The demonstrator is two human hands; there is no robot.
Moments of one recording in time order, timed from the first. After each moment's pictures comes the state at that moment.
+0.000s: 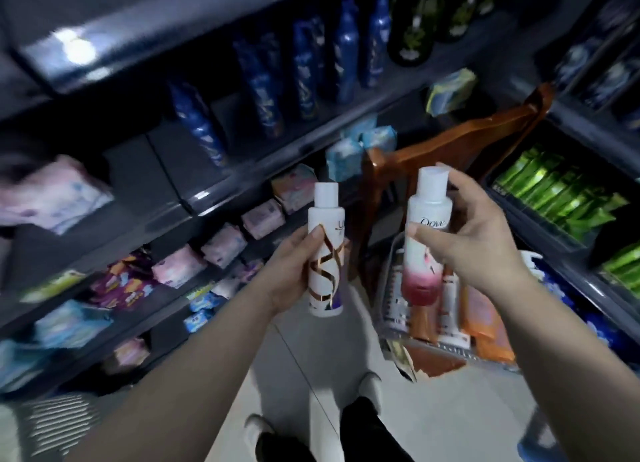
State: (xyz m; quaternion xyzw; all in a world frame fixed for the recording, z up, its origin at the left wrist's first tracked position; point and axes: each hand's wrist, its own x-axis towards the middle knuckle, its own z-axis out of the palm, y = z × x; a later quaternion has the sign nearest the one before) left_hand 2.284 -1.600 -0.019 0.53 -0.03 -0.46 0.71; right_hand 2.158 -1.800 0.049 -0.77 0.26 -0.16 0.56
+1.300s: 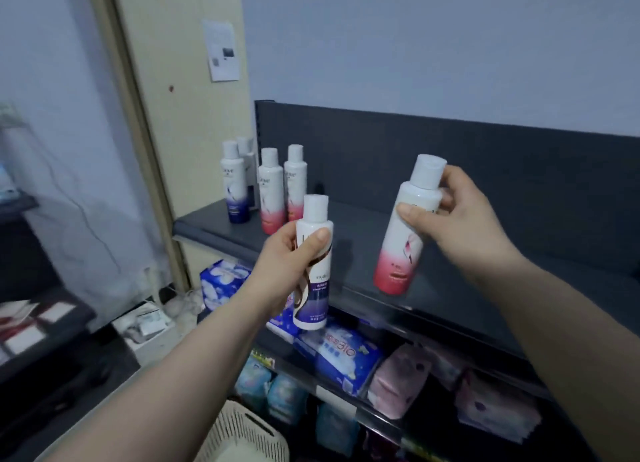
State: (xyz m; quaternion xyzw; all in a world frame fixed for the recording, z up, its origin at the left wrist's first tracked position) left_hand 2.407 -1.029 0.247 0.66 0.07 0.26 0.70; right_hand 2.495 -1.229 0.319 -0.73 -0.31 -0.02 0.61
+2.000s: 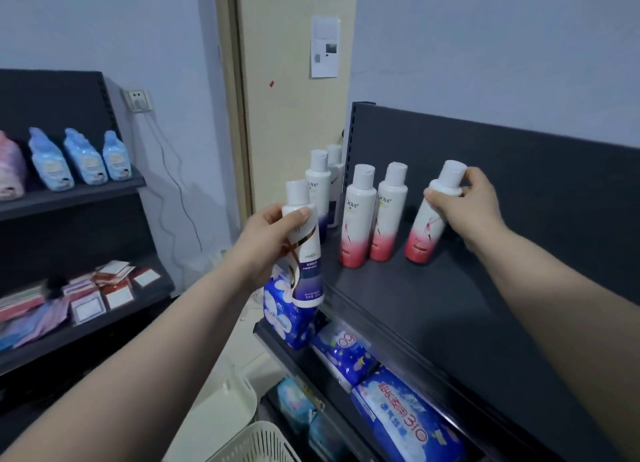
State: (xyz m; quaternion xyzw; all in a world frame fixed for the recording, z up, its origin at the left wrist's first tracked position) left_hand 2.427 -0.864 0.263 0.62 0.22 0.33 0.67; right_hand 2.665 -1.028 0.299 -0.77 -0.27 -0.02 0.59
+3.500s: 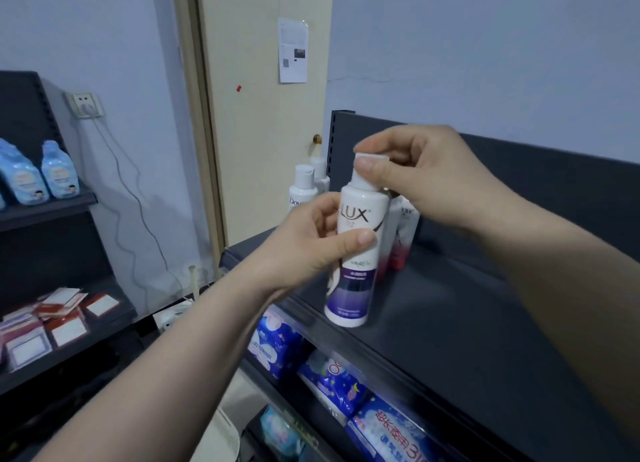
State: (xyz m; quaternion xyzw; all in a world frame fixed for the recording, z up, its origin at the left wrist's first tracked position) left_hand 2.454 -0.885 0.306 0.70 -0.01 0.23 0.68; right_hand 2.554 -1.009 0.391 -0.70 -0.51 0.01 0.50
